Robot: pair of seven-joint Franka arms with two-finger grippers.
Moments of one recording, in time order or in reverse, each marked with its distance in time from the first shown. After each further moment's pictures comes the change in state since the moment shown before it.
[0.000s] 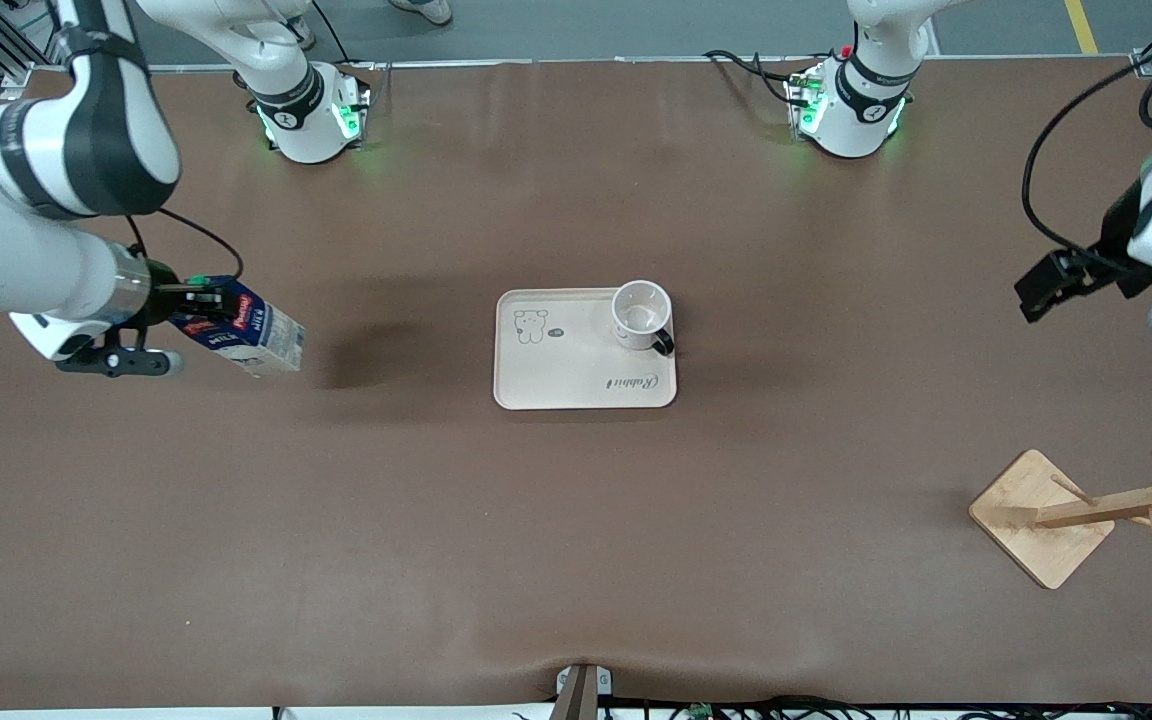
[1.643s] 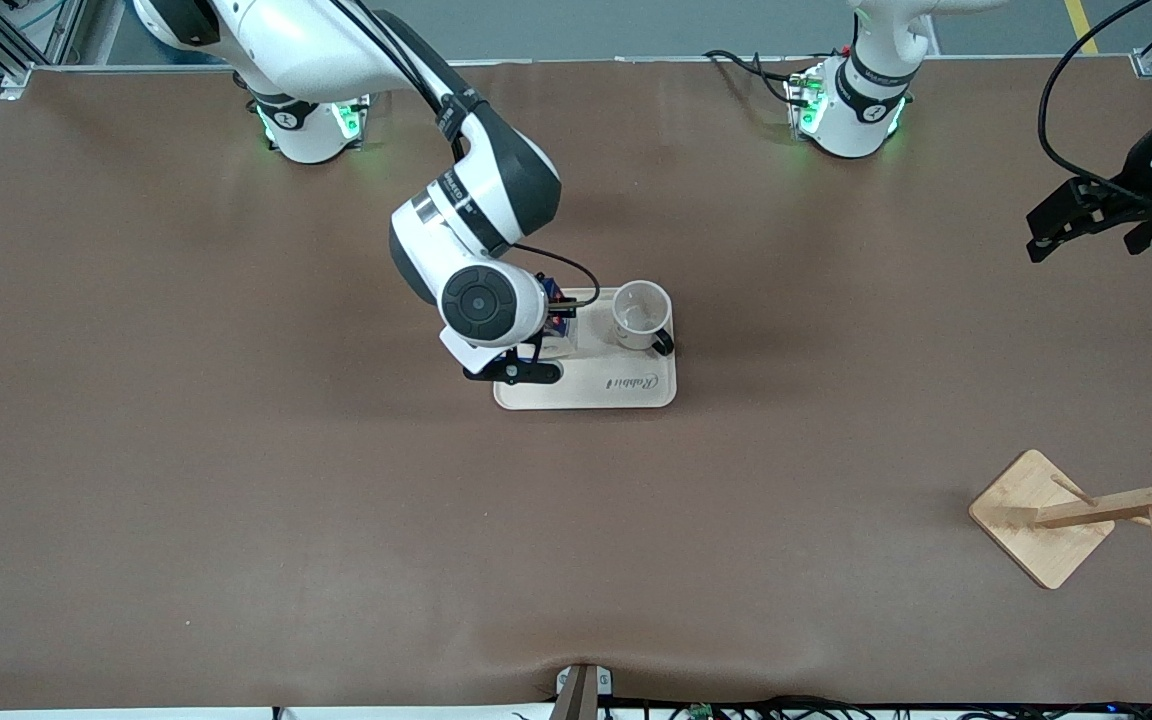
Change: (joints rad) left arm -0.330 -0.141 0.446 -0.164 -0.165 0.045 0.215; right arm 0.518 0.559 -0.001 0.534 0.253 -0.025 0.442
